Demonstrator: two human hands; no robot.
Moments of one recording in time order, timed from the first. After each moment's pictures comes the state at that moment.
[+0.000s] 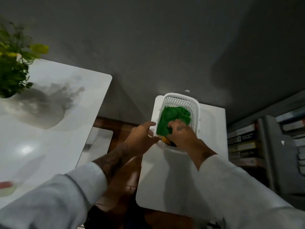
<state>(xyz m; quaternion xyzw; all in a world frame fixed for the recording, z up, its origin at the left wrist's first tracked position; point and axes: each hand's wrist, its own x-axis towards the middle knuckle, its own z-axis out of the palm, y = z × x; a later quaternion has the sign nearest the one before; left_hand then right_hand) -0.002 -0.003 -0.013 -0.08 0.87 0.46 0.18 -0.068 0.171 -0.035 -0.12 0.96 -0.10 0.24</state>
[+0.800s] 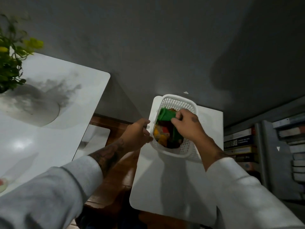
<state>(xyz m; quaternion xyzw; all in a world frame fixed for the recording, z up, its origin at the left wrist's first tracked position) -0.019 -0.006 -0.017 -0.10 0.85 0.48 0.20 -0.100 0.191 -0.008 -0.03 0.94 -0.31 0.16</state>
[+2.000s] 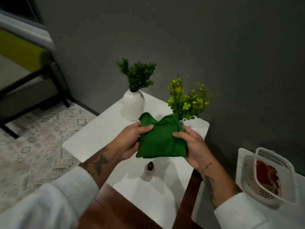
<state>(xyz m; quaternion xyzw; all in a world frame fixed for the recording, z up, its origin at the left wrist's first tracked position) 0.244 -0.384 0.144 -0.19 0.46 0.87 0.01 0.140 -0.200 0.135 -0.07 0.56 -0.74 0.36</state>
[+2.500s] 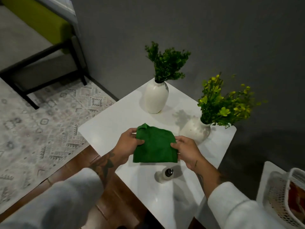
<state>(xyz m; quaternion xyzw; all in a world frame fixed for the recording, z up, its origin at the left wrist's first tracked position) 0.265 -0.457 0.050 -0.41 0.52 0.74 -0.08 0.115 -0.290 0.036 -0.04 0.74 -0.54 0.40</state>
